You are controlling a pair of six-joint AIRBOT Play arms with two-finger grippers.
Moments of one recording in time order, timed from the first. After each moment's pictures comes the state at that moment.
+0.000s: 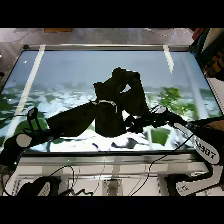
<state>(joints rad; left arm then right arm) 0.09 -0.73 0.42 1.18 -0.79 -1.56 0.19 -1.62 0.85 -0.49 1.02 1.25</state>
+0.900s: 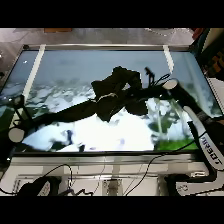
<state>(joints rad) 0.12 -0.74 0.57 1.28 -0.61 -1.57 0.12 -1.54 1.33 -0.66 0.98 1.27</state>
